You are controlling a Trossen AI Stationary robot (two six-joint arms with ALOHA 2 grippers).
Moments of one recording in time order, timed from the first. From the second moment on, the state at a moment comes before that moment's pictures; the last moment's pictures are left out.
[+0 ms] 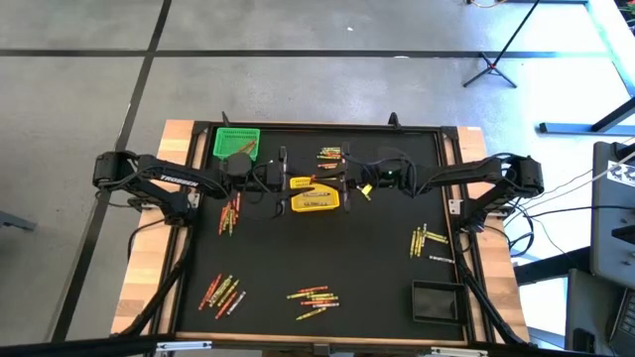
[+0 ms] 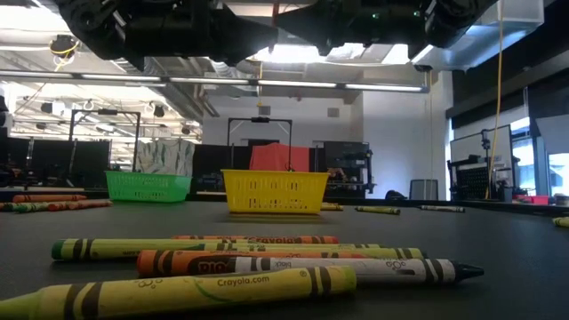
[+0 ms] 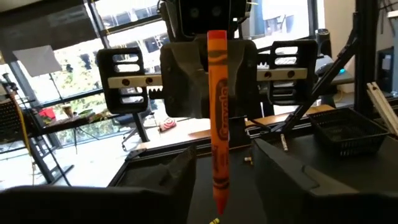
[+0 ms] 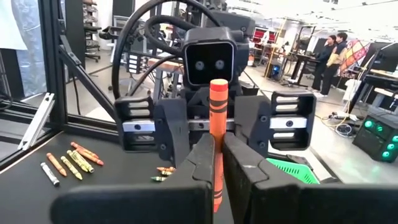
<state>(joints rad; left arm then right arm) 0.17 1.36 0.57 0.85 0.14 0.22 -0.13 1.53 0.89 0.66 -0.23 -0.19</state>
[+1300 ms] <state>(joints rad) 0.33 1.16 0.57 0.18 -0.38 0.18 -0.13 1.26 0.89 -0.33 0.06 -0.12</state>
